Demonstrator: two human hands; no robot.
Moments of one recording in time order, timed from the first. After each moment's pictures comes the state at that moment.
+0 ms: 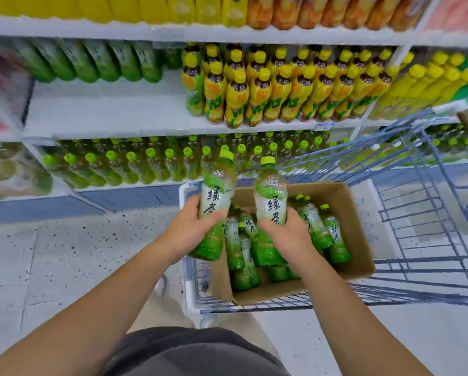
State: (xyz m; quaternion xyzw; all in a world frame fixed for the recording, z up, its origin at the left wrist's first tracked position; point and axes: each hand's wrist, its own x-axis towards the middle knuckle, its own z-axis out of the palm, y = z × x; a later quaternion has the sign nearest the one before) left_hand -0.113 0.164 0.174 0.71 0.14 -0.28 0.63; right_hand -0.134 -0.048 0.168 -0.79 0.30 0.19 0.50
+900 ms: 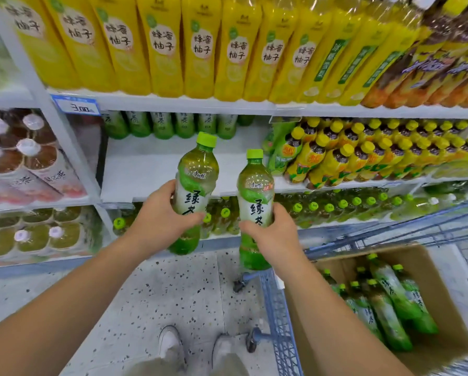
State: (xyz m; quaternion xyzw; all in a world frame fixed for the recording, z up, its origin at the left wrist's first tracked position) left_hand 0.083 0.488 0.184 0.84 0.06 -0.14 0.53; right_hand 0.051 0.274 0.181 -0.81 0.23 0.11 0.52
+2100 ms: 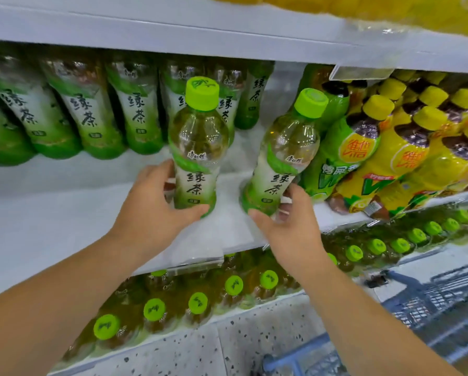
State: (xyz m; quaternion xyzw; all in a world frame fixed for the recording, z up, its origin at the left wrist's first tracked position) left_hand 0.288 0.459 -0.040 0.87 -0.06 0.01 0.50; right_hand 0.241 0.247 -0.042 -0.85 0.16 -0.10 0.49
